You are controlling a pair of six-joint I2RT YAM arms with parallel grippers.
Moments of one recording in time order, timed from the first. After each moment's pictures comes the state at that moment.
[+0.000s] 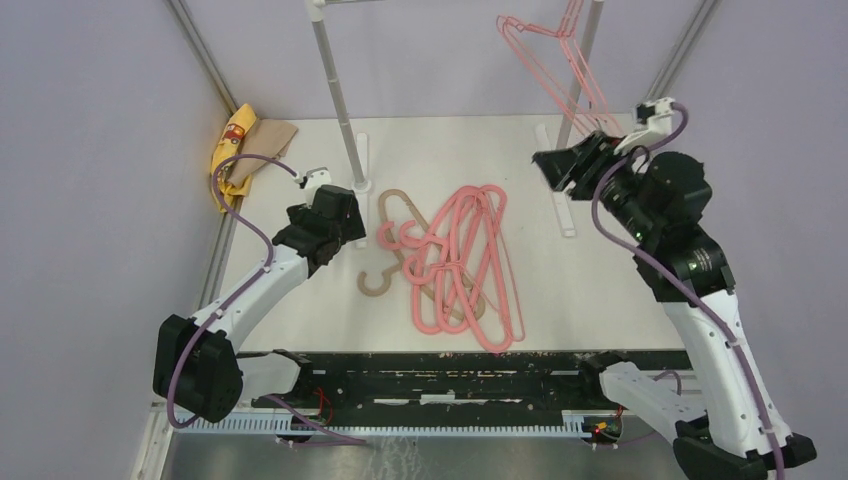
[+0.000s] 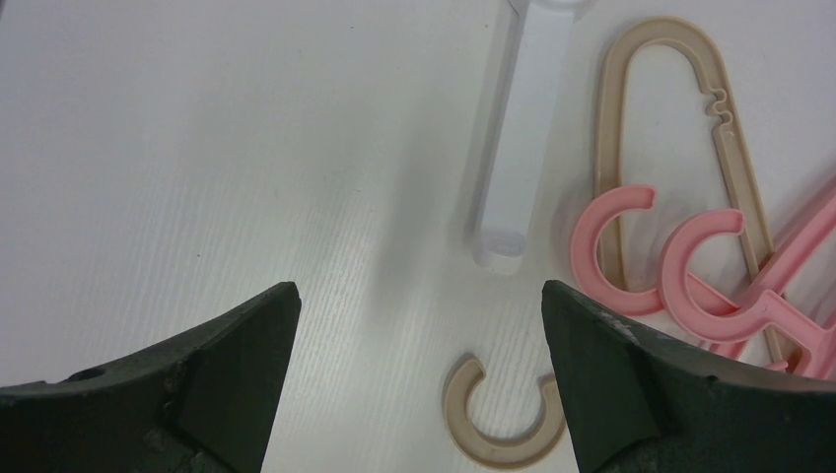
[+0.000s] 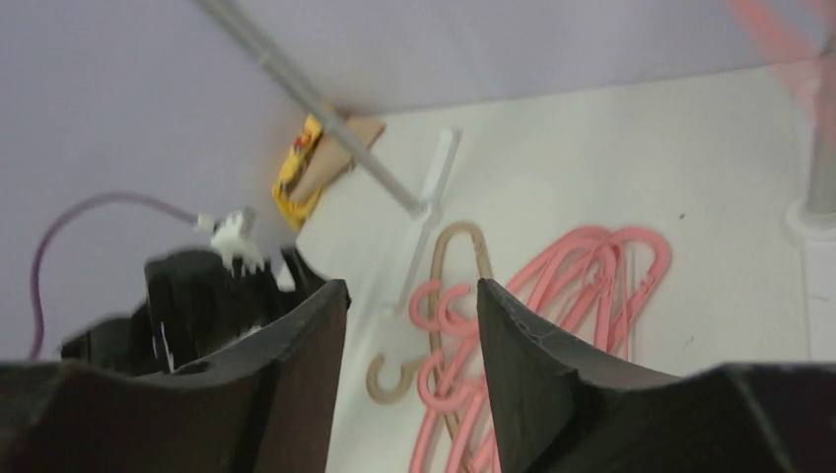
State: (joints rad) left arm -0.40 1.24 0.88 -0.44 -0.52 -0.51; right arm 0.25 0.97 1.36 -0.44 -0.15 0.58
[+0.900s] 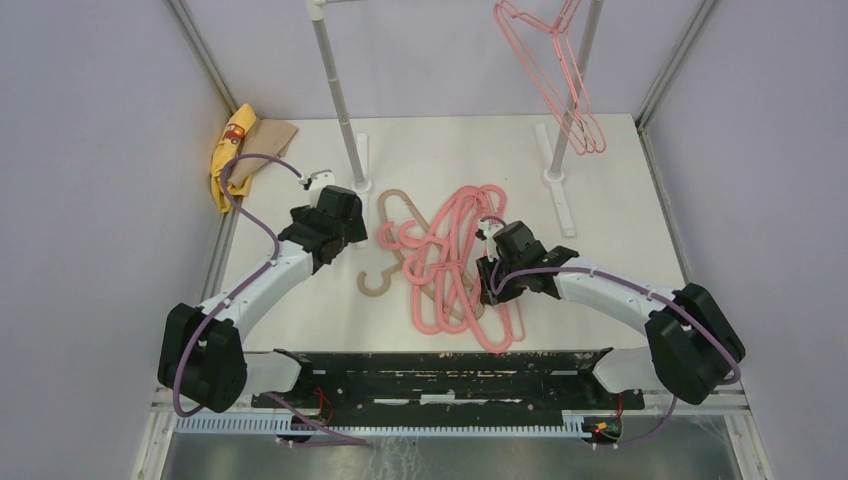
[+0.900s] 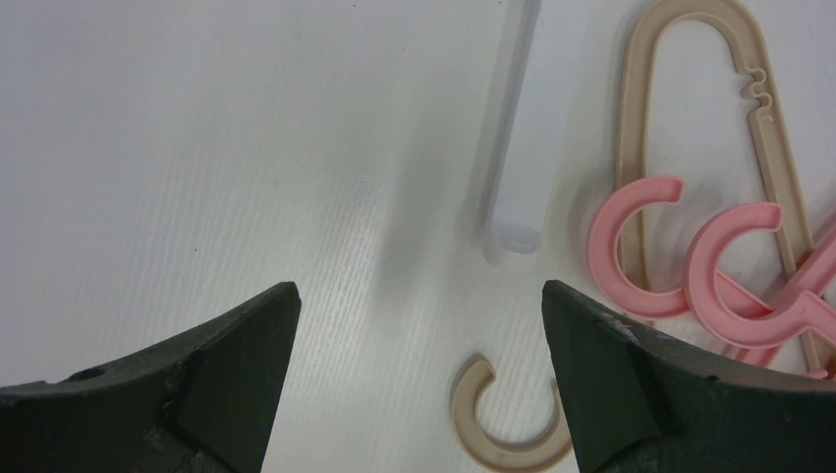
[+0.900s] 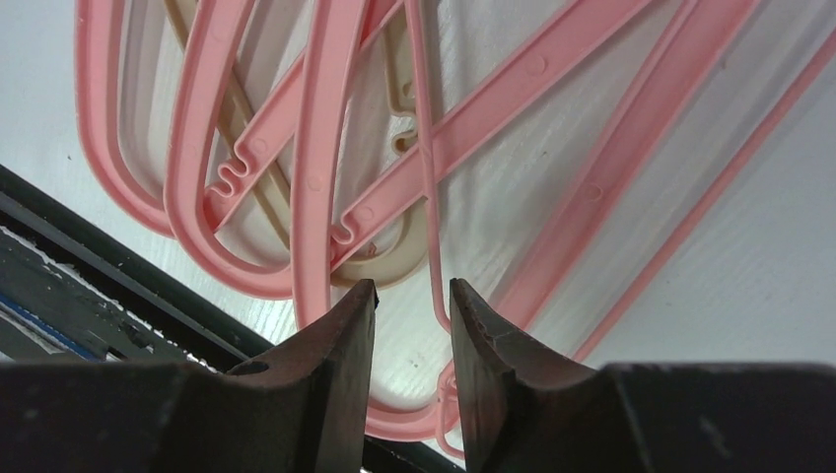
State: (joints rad) left arm -0.40 1.29 0.87 -0.43 -0.52 -0.51; right arm 0.66 1.33 0.72 -0.41 -0.17 0.28
